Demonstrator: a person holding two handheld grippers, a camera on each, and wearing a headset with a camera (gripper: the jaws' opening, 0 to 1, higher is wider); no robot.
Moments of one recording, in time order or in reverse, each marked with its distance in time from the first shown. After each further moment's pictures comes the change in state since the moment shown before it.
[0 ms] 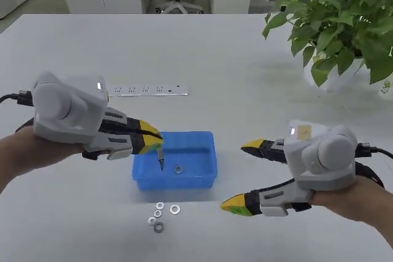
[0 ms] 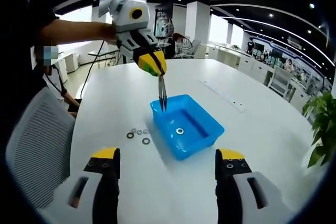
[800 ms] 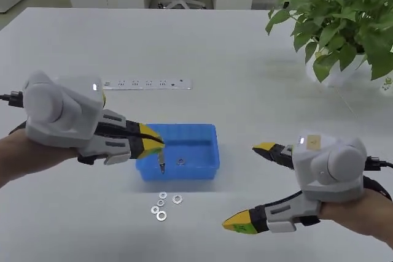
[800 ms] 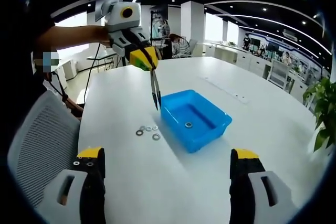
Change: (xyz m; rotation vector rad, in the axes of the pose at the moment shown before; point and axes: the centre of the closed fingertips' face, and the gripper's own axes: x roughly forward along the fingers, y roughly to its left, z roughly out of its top) left arm -0.009 -0.029 -0.002 -0.016 -0.017 -0.030; right arm -0.003 0.021 -0.012 0.055 -0.016 -0.005
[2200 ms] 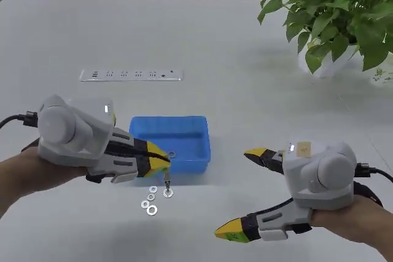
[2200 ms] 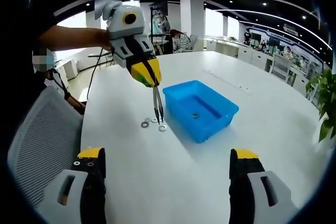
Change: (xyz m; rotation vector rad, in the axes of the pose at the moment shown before) left arm 0.038 -0.028 -0.023 -0.023 0.006 -0.092; right arm 0.003 0.012 -0.020 0.031 0.030 0.022
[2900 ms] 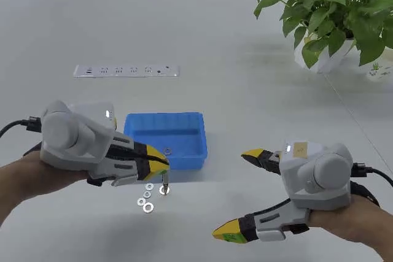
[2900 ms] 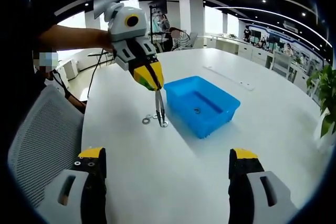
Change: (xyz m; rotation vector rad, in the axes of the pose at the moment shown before) left arm 0.010 -0.001 -0.009 -0.018 0.007 -0.014; right arm 0.001 0.002 -0.008 0.017 0.016 0.007
